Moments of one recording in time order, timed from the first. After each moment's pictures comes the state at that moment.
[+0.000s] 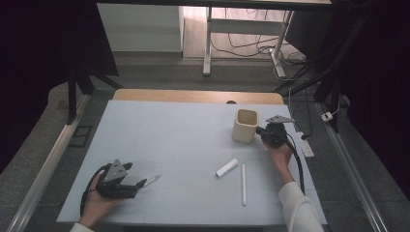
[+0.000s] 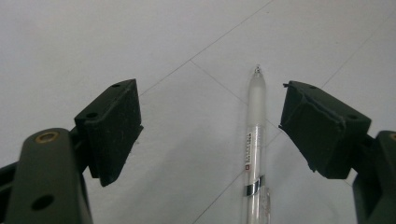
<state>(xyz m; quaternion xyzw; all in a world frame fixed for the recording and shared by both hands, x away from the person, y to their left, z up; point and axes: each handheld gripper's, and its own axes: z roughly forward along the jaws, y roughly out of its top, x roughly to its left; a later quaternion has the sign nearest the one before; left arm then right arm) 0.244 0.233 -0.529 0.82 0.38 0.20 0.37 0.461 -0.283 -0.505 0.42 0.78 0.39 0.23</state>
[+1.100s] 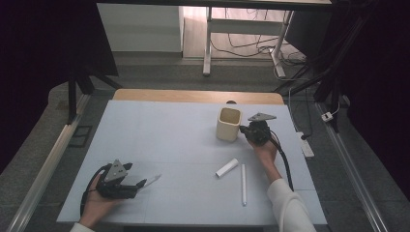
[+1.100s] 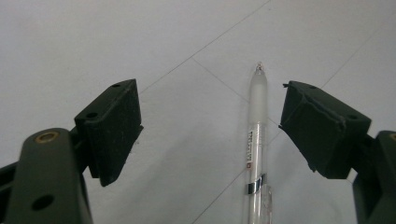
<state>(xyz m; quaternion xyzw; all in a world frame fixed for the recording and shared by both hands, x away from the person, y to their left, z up) 0.244 0.233 -0.530 0.82 0.38 0.20 0.37 0.465 -0.229 -0.503 0.37 0.81 0.39 0.22</state>
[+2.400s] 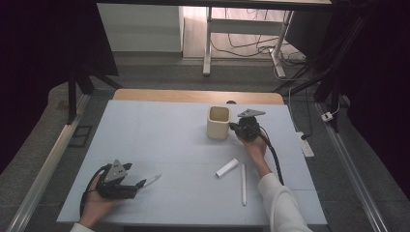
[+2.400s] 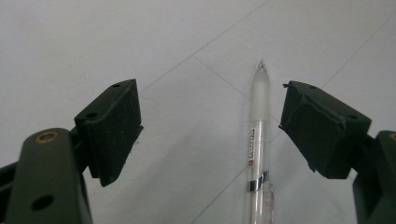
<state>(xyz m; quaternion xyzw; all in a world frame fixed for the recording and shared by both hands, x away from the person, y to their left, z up) 0.243 0.233 -0.530 0.82 0.38 0.20 0.37 0.478 -0.195 -0.506 0.36 0.82 0.41 0.20</state>
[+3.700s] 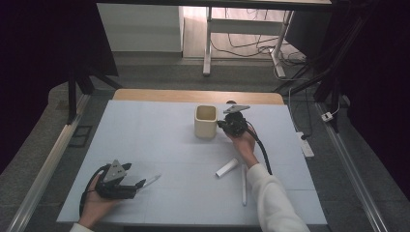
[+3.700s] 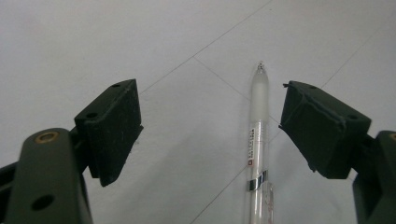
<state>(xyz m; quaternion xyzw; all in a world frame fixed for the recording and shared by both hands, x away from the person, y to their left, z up) 0.243 0.235 -0.530 0.82 0.38 0.20 0.37 0.489 -0.153 -0.501 0.33 0.84 0.39 0.18</state>
